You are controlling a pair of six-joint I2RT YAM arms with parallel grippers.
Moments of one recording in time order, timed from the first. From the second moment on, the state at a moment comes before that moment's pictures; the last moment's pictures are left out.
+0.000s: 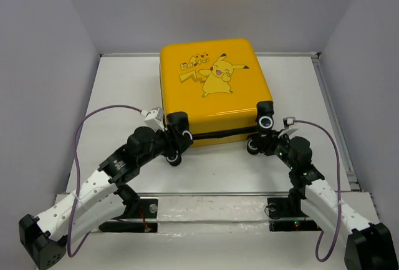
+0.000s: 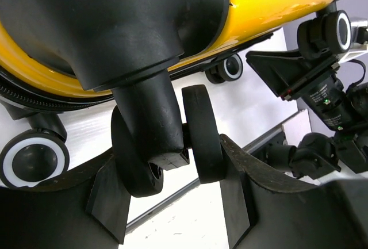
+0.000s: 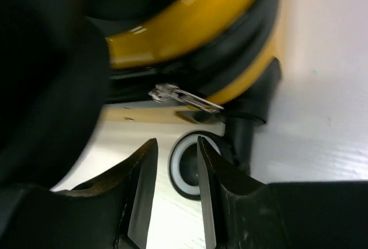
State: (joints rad) left arm -0.75 0.66 0.55 -0.29 0.00 -0.82; right arm 0.30 0.63 0.11 0.26 -0.19 0.49
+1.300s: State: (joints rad) left arm -0.77 0.67 0.65 -0.41 -0.04 -0.77; right arm 0.30 0.79 0.08 0.52 -0.12 0.49
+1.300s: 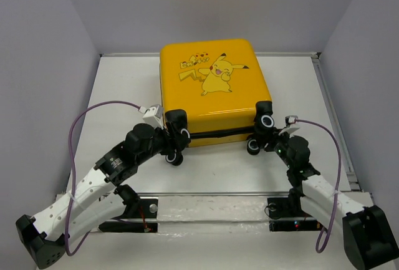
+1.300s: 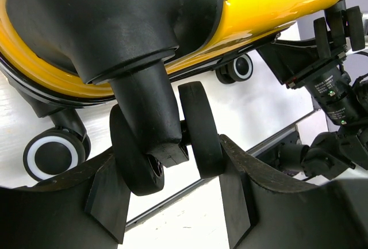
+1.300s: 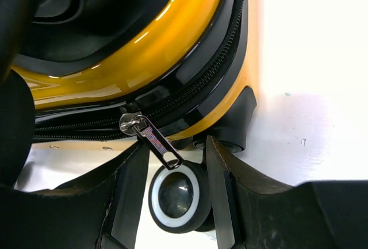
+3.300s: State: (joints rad) left arm -0.78 0.87 0.66 -0.20 0.18 -0.90; right arm 1.40 1.76 0.63 1.22 0.42 0.45
